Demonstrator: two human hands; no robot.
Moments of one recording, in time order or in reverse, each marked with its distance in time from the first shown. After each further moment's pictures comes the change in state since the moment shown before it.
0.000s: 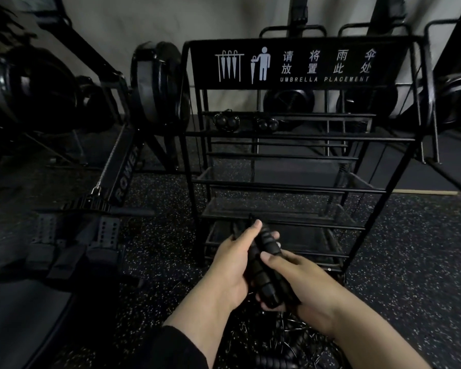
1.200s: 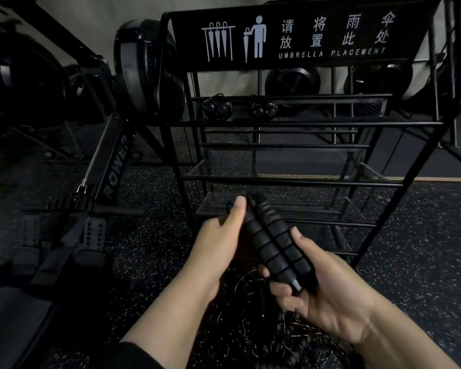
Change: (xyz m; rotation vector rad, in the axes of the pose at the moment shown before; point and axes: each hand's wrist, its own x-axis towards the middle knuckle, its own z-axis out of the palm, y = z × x) left_hand 0.030 0.028 0.007 0.486 0.199 0.279; right_hand 0.029 -0.018 -0.043 0.366 -0.259 0.034
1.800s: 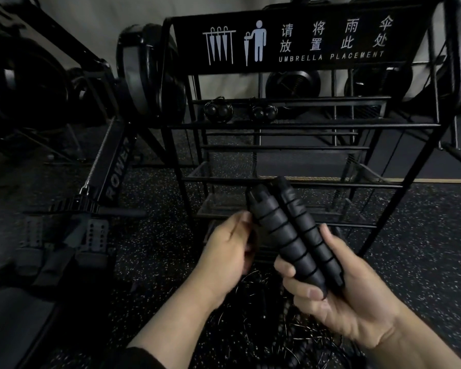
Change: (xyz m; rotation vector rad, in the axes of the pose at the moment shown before) left_hand -0.012 -0.008 0.005 -0.009 -0.182 0.188; right_hand -0.005 -0.002 -0.024 0.171 -0.472 -0.058
